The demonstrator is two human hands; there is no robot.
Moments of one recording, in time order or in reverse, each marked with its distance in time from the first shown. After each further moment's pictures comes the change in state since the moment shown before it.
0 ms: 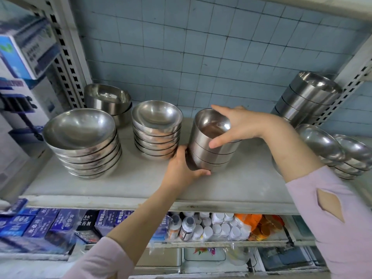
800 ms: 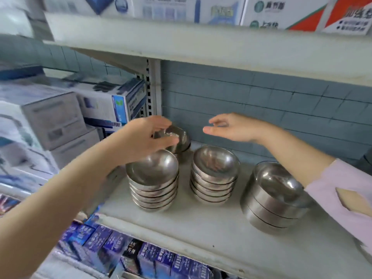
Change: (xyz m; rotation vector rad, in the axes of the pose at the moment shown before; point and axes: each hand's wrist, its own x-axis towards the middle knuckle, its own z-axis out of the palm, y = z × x) left_hand -0.017 0.101 -0.278 0.599 0.080 0.031; right_hand 0.097 -0.128 -0.045 0.188 0.083 -0.404
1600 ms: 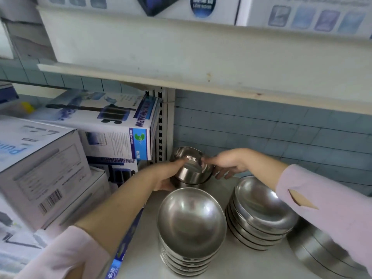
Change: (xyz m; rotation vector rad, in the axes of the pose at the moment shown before) left_hand 0.133 -0.105 0.050 -0.818 -0.493 -0.569; right_hand 0.148 -0.012 0.081 0.258 -0.336 0.531
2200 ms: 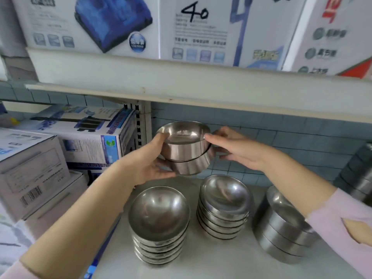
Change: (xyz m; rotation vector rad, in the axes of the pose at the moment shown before) left_hand -0.068 0.036 0.029 -0.342 -0.012 0.242; right_hand -0.142 0.041 -0.030 0.493 0.308 -0.507
